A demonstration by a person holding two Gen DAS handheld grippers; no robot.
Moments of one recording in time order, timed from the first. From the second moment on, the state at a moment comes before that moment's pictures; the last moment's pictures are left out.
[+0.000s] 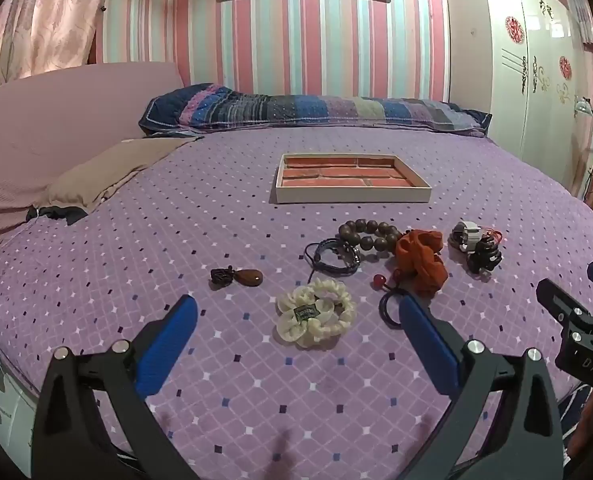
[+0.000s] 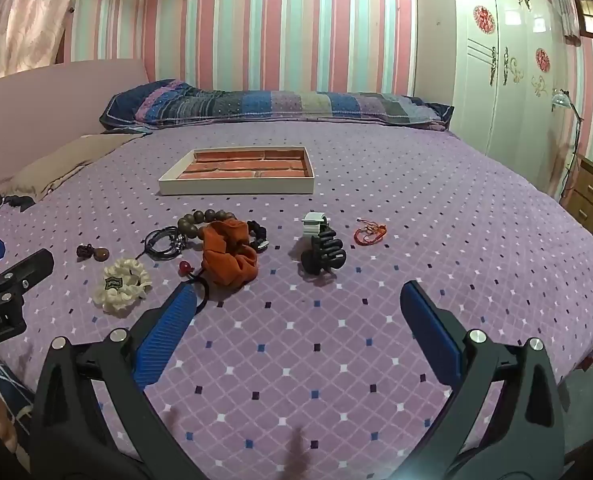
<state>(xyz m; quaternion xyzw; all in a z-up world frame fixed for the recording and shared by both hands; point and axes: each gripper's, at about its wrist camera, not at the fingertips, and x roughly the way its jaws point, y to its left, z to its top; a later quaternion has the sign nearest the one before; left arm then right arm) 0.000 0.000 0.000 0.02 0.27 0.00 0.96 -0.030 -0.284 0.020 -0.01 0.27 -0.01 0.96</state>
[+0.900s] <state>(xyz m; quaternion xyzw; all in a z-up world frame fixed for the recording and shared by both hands) 0.008 0.003 -0.013 0.01 0.29 0.00 0.96 -0.020 -0.276 0.005 -0.03 0.29 -0.01 0.96</state>
